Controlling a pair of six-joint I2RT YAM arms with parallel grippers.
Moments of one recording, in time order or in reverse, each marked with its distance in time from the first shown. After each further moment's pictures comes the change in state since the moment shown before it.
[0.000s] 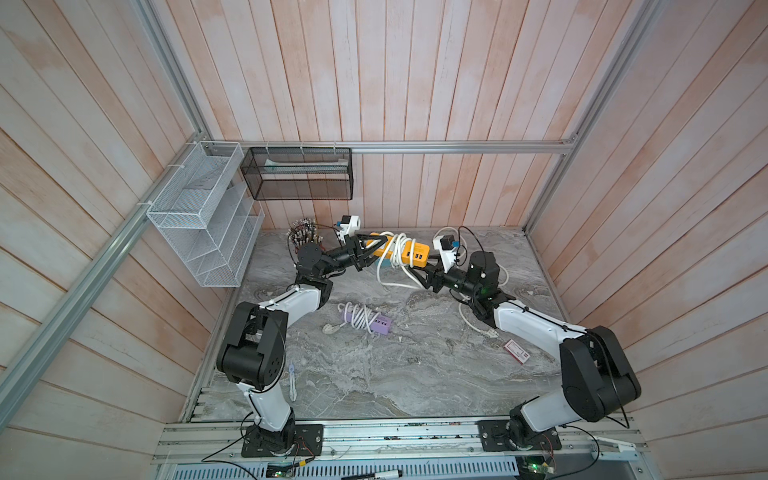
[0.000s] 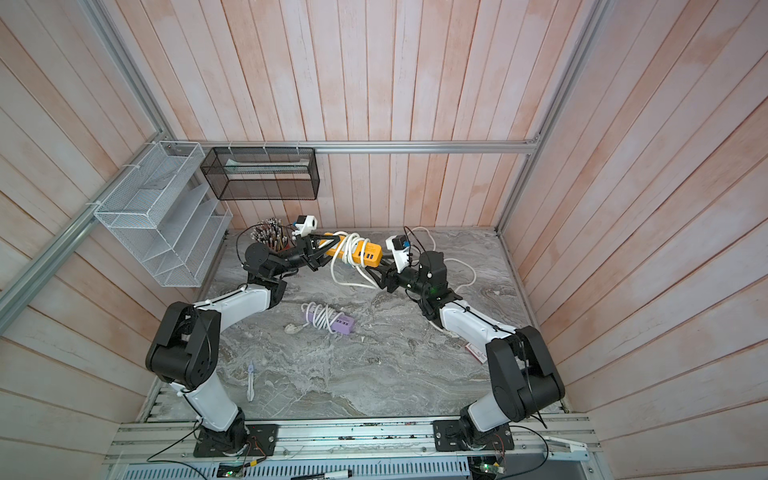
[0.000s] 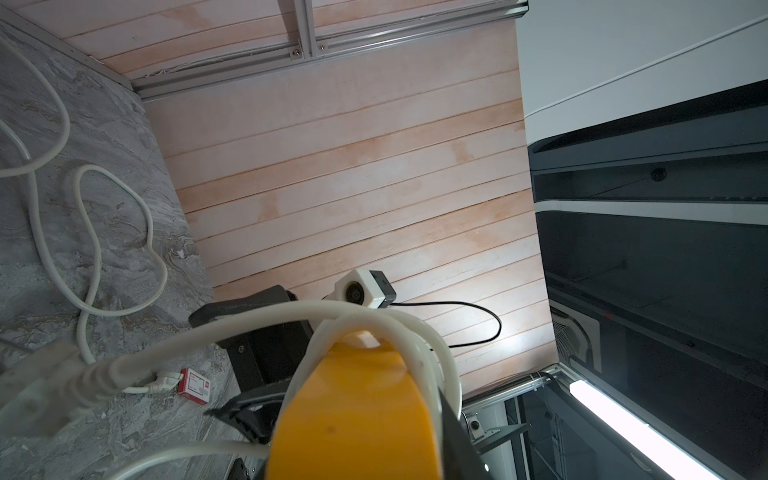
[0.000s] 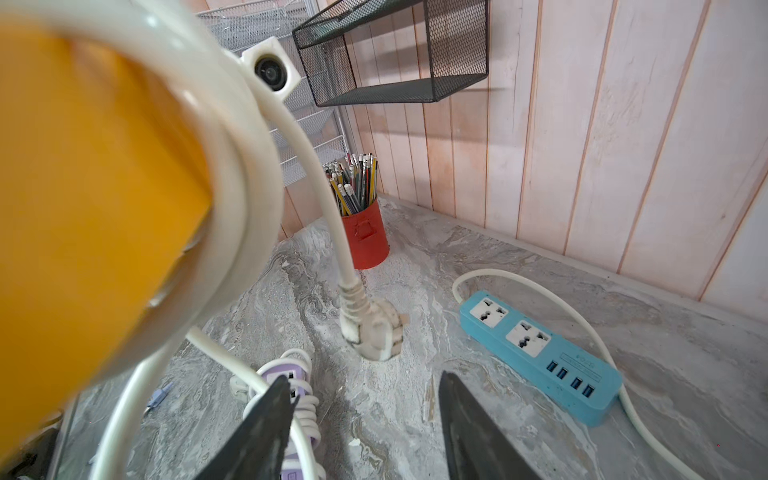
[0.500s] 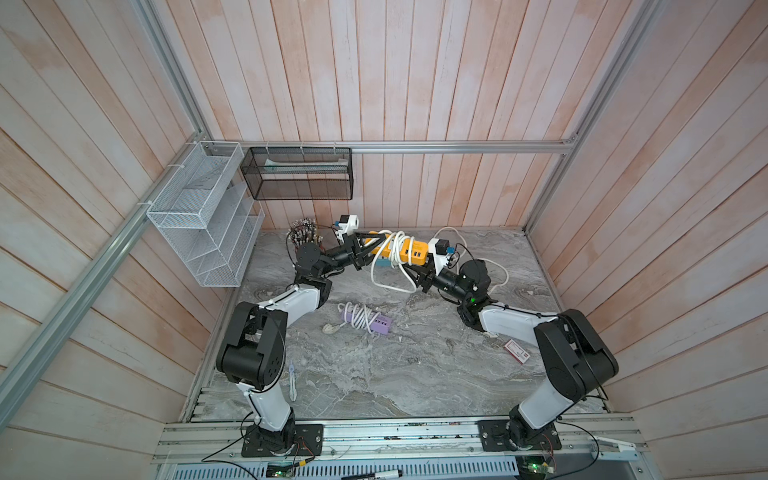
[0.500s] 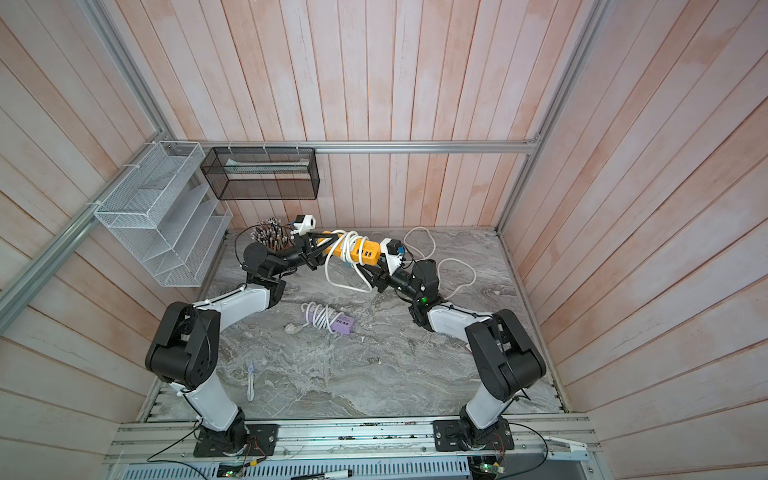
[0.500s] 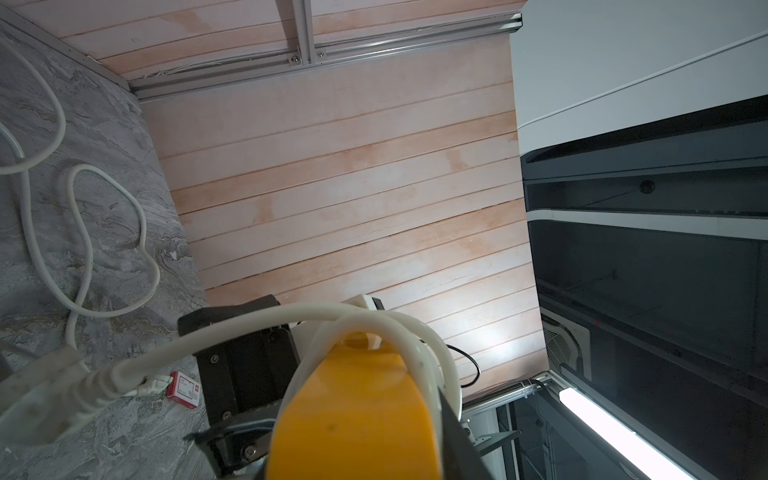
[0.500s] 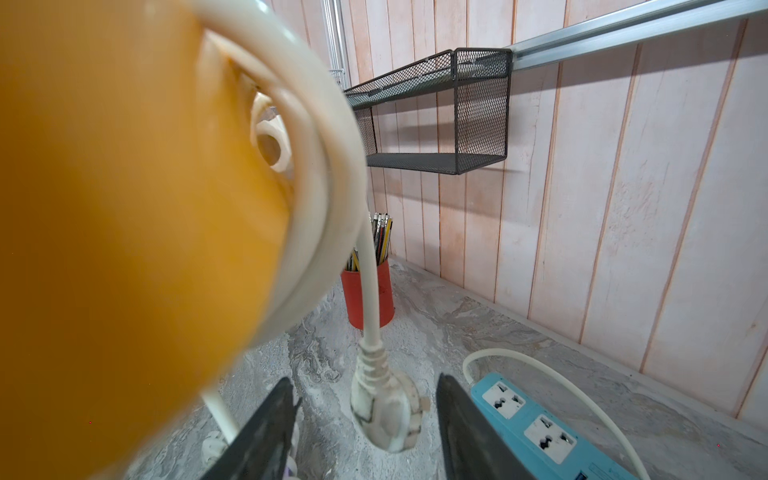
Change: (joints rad) left arm 0.008 -0.001 0.000 0.017 -0.019 -0.040; right arm 0.046 0.164 -0.013 0.404 0.026 0.032
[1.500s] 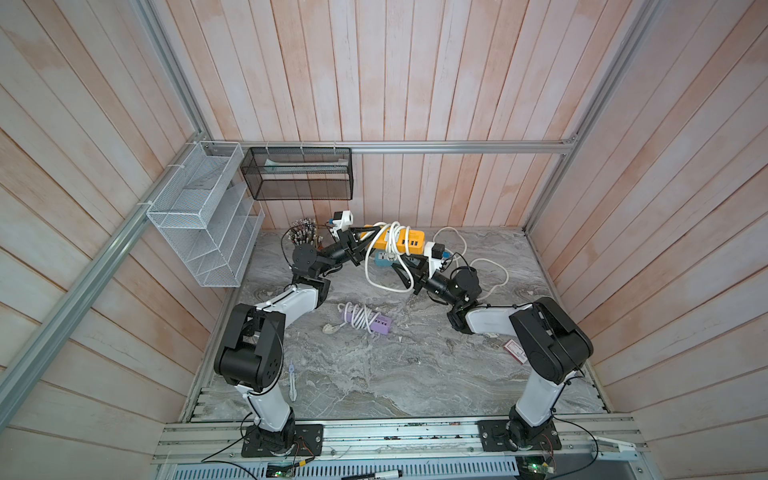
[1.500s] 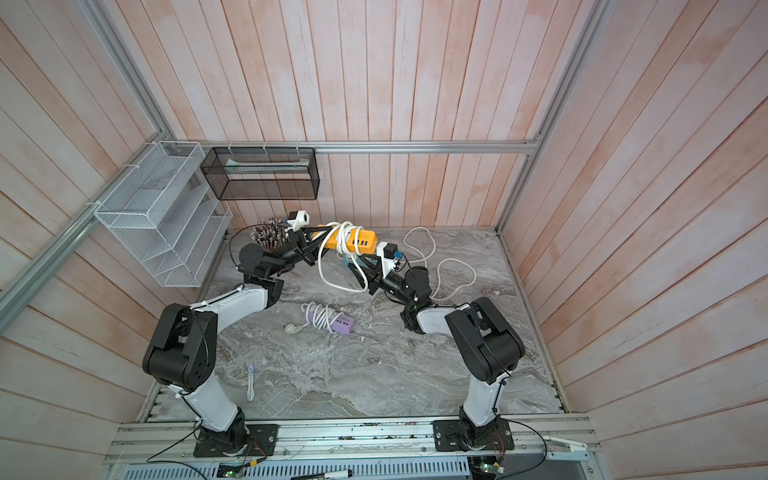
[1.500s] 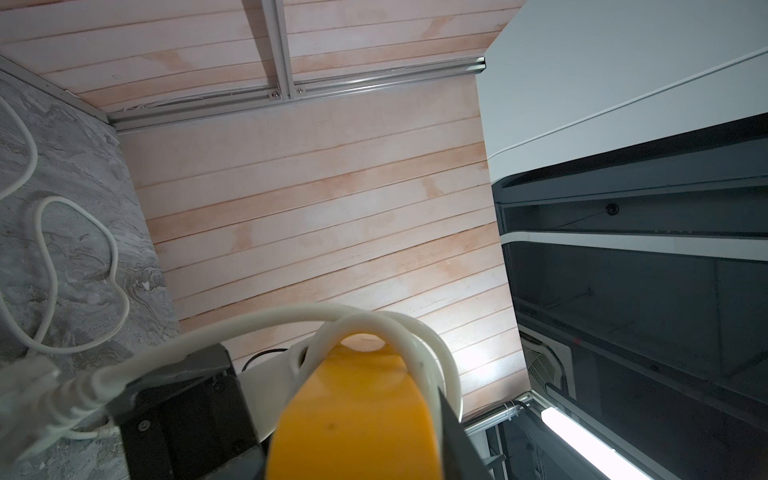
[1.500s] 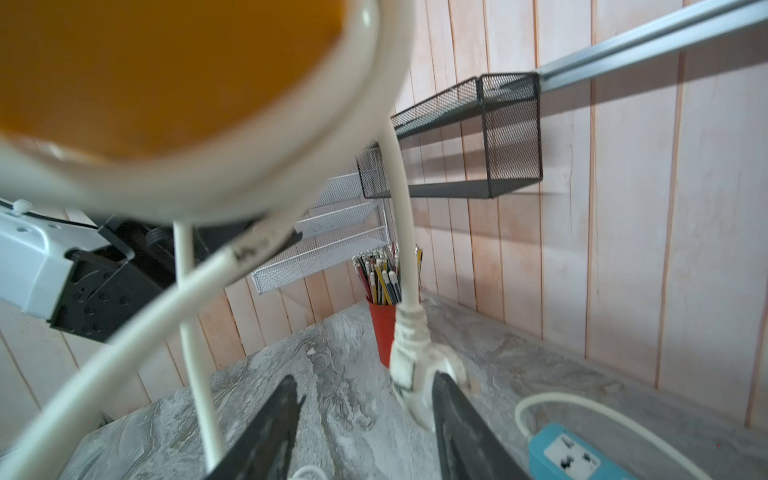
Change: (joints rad) left arm 0.003 -0.016 0.000 0.057 -0.072 -0.064; right arm 0.043 0.114 -0.066 0.302 0.019 0.159
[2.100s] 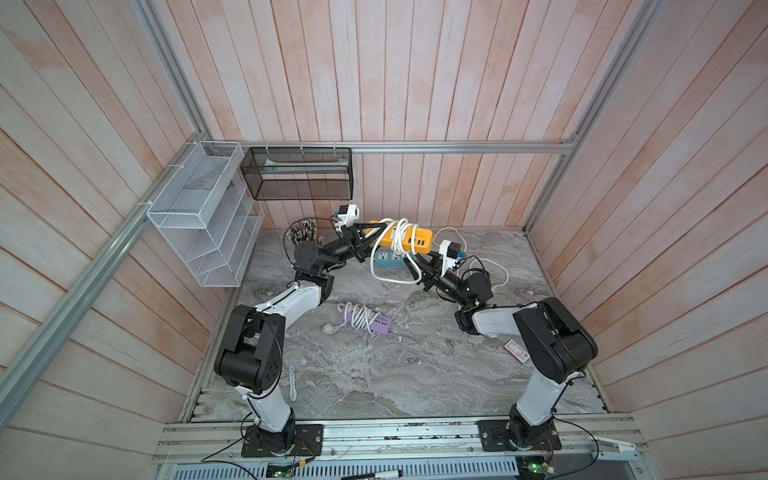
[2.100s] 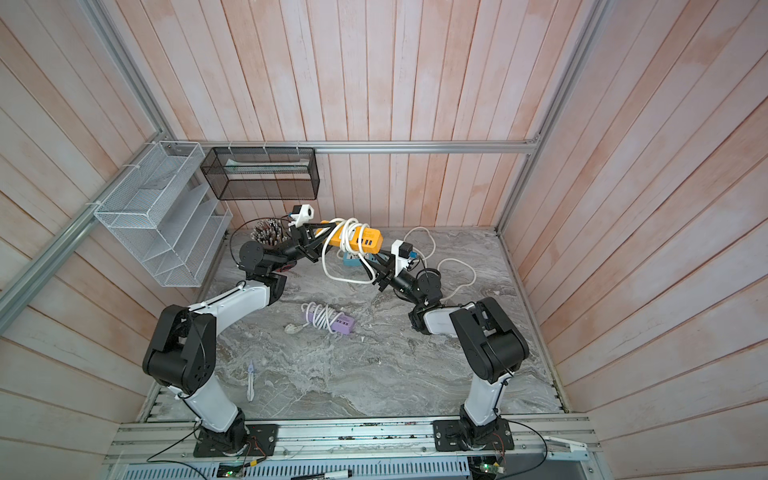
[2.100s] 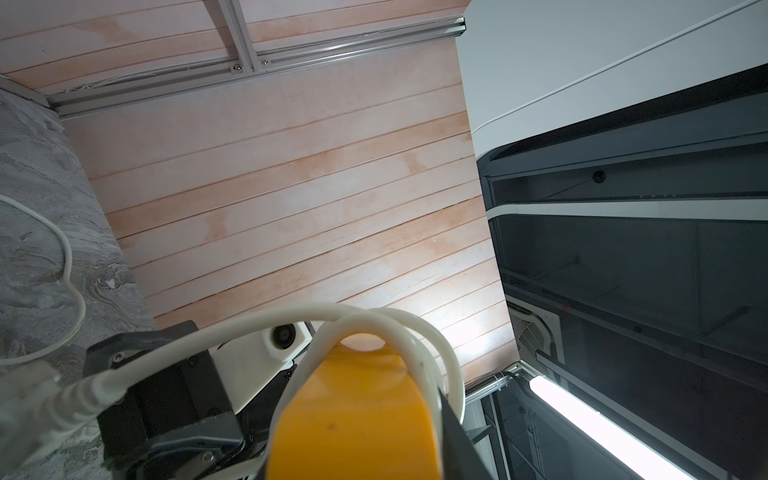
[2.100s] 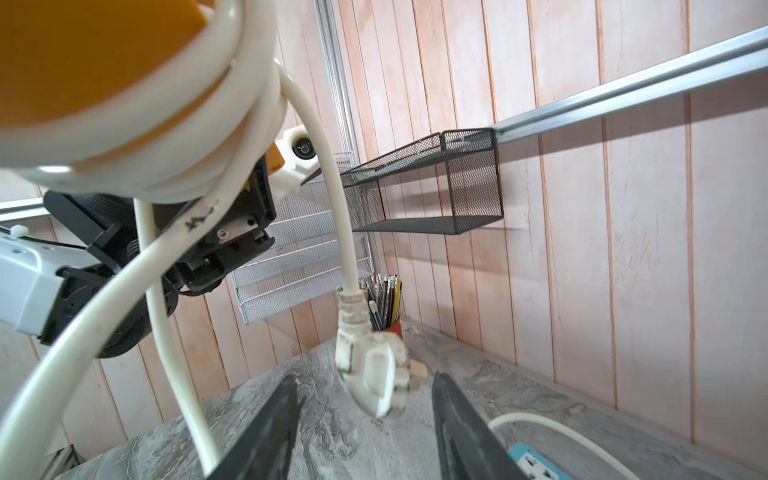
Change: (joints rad) left arm -0.034 -0.012 0.059 0.007 0.016 -0.018; right arm -0.061 0.025 0.026 0.163 -0.002 0.041
